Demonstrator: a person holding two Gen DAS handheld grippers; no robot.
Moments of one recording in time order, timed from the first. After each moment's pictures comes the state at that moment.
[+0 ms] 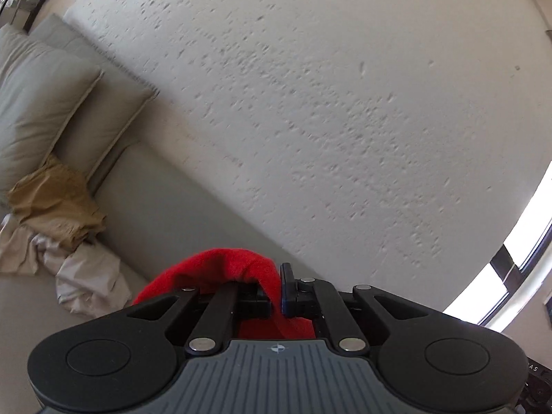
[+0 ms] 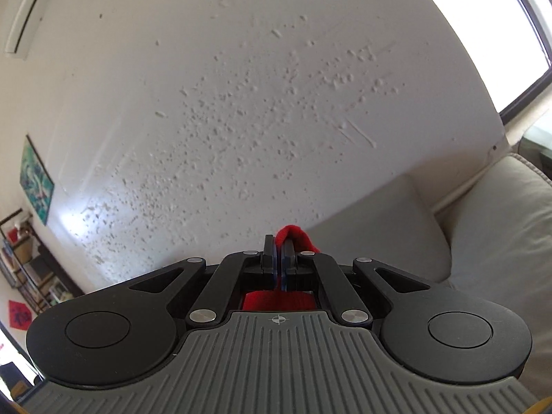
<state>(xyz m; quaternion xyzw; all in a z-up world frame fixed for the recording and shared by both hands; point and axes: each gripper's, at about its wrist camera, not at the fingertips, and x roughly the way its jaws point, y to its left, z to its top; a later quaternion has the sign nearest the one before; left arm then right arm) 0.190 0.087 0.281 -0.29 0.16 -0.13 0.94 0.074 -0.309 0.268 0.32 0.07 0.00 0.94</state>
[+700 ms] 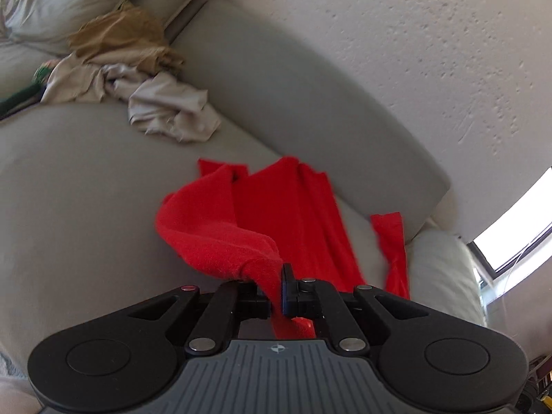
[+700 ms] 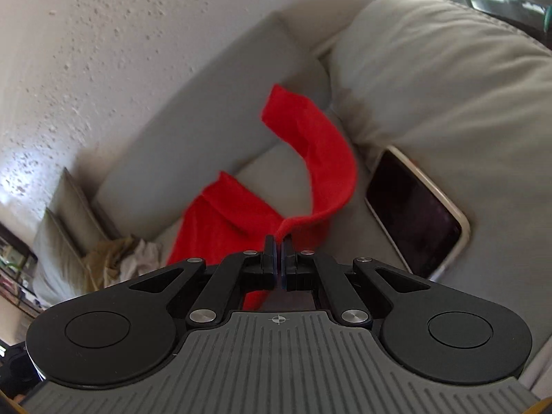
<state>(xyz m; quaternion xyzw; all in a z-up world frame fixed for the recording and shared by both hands) 0.112 0.100 -0.004 -0.26 0.36 -0.08 0.89 0.001 -0.295 -0.025 0.36 0.29 -0.08 0.88</state>
